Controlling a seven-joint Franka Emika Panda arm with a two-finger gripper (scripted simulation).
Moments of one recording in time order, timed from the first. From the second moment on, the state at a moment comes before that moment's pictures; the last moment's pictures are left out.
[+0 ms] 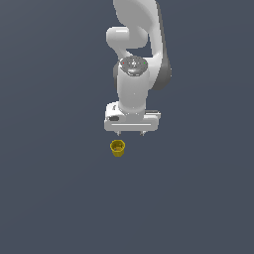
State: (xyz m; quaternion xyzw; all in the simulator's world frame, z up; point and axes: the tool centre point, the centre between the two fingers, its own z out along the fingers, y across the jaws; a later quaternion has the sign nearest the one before) arm -0.010 0.015 0.171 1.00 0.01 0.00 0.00
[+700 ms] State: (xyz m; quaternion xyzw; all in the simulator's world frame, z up) arm -0.004 -0.007 0.184 1.00 0.01 0.01 0.02
